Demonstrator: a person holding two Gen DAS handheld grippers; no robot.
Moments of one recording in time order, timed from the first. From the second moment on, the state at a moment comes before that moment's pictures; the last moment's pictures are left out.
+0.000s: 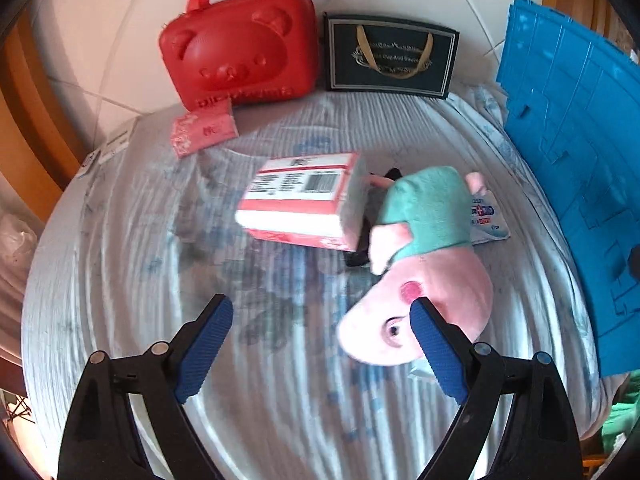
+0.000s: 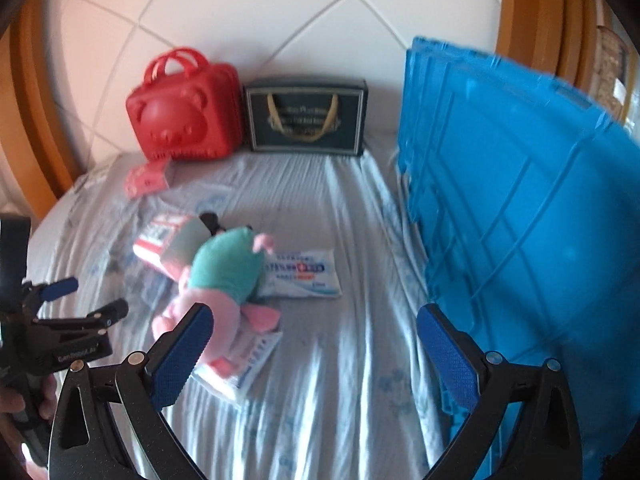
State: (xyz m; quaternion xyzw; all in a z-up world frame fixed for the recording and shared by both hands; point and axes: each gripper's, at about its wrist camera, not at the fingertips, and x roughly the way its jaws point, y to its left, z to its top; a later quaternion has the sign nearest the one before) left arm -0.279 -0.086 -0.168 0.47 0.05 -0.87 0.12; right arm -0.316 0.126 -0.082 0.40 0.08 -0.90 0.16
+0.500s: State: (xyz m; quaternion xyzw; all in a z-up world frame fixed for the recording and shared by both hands) left arm -0.285 -0.065 -0.228 0.53 -0.02 -0.84 0.11; right arm -0.364 0.131 -0.129 0.45 0.07 -0.86 0.22
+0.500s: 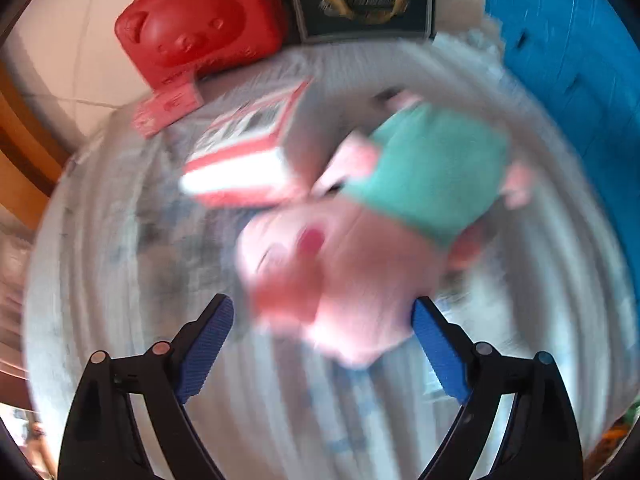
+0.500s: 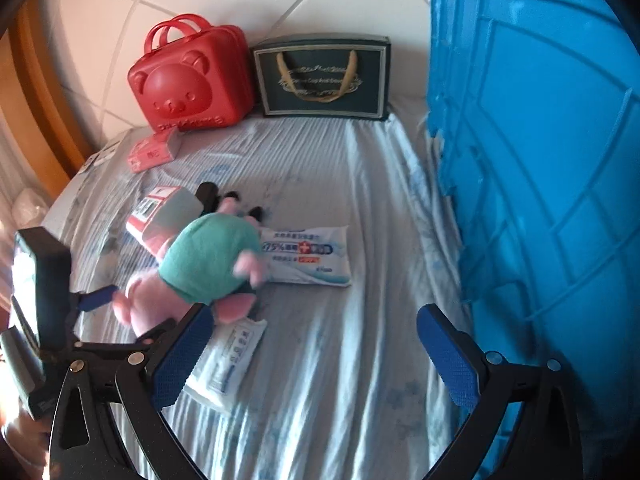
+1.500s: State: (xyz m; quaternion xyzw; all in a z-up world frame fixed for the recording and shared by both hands) left arm -0.279 -0.094 -0.233 0.51 0.04 -0.85 0.11; right arm -0.383 0.066 -0.177 0.49 0.09 -0.80 0.33
